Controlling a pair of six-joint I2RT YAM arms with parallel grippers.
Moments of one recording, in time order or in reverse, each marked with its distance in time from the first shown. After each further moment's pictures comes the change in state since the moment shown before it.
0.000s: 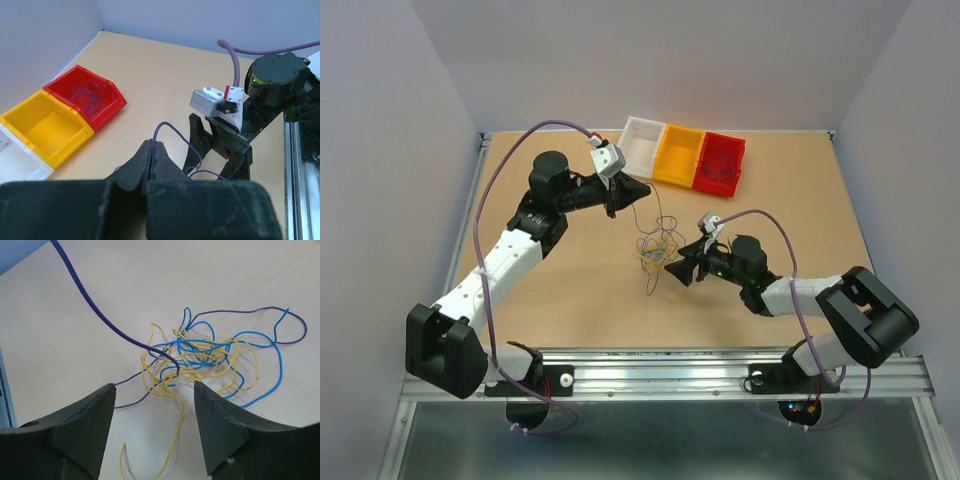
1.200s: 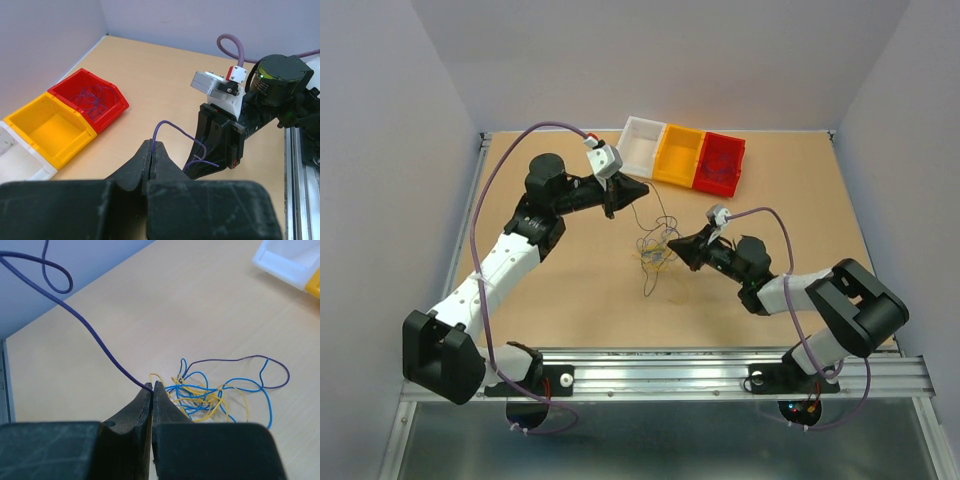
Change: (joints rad) left arm 0.000 -0.029 -0.018 0.012 -0.013 -0.016; right arm 0.000 0.082 0.003 0.293 0.077 0.101
